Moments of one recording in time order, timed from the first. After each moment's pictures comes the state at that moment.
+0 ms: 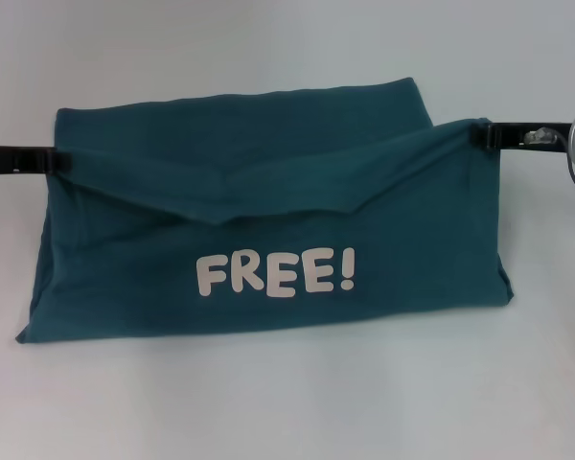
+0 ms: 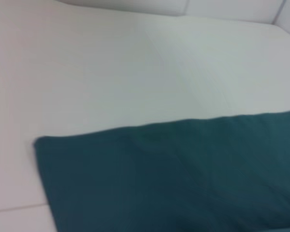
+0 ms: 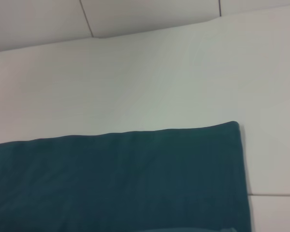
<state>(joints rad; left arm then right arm) -0.81 -1.99 0.62 0.72 2.47 1.00 -2.22 0.66 2.09 -0.85 -0.93 -2.39 -0.83 2.40</state>
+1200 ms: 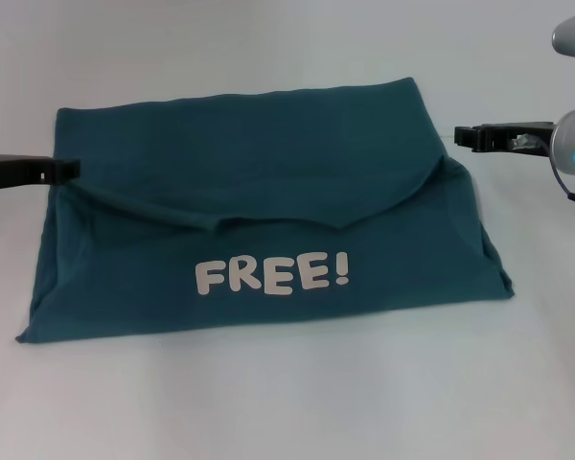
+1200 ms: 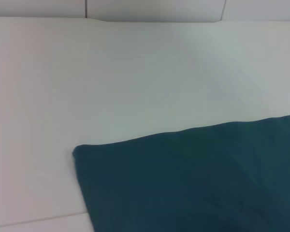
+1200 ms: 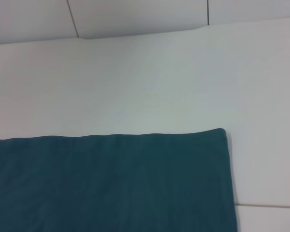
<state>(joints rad) -0.82 -2.04 0.65 0.63 2.48 0.71 -2.13 0.67 2.09 -0.94 -0.84 -2.38 -0.66 2.38</state>
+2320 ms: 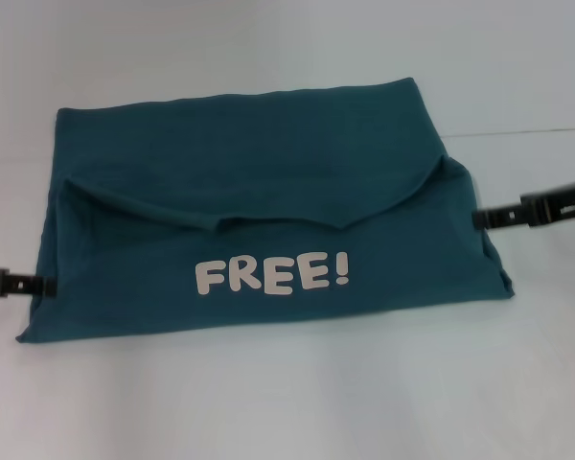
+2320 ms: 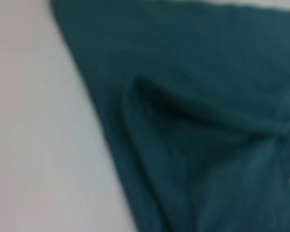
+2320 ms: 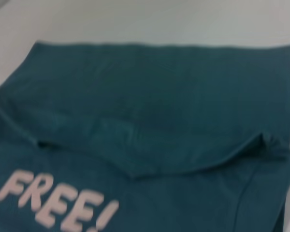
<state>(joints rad) -0.62 -2.02 0.63 0.95 2.59 1.34 -2.31 0.51 2.06 -0.87 -1.27 -2.43 -1.37 2.39</state>
